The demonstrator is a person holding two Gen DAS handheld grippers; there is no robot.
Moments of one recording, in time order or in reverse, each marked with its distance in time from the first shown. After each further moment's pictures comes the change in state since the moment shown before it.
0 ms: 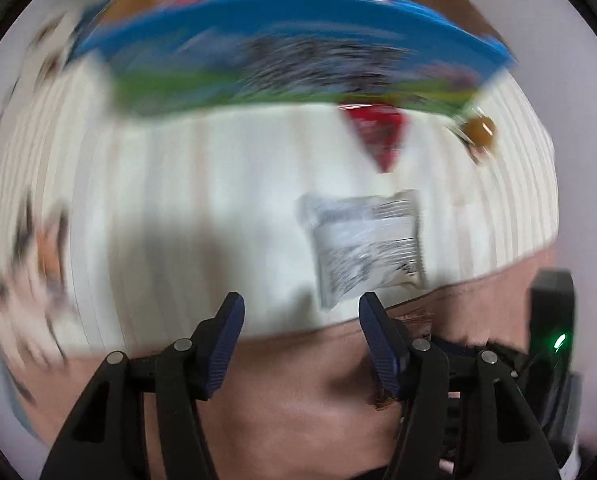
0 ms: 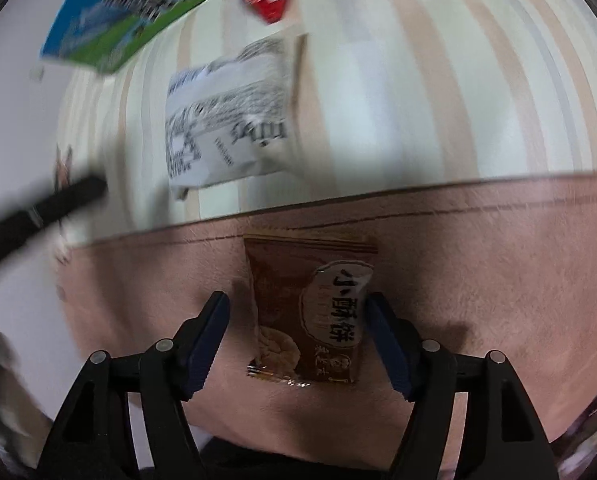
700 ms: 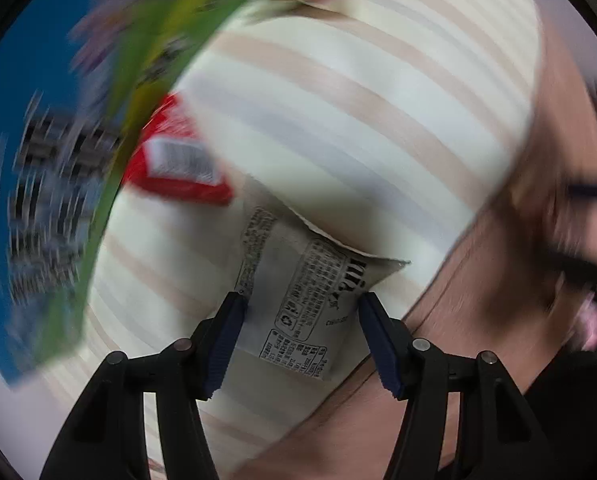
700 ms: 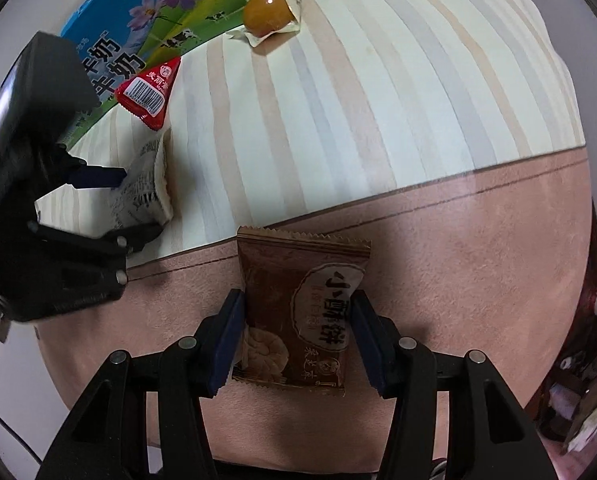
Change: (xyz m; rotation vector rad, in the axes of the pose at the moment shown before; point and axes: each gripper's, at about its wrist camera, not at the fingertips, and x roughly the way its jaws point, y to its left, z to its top) left arm 0.098 -0.133 0.051 0.643 0.253 0.166; right arm -0.074 -0.096 -0.009 0.155 -0.148 -0.084
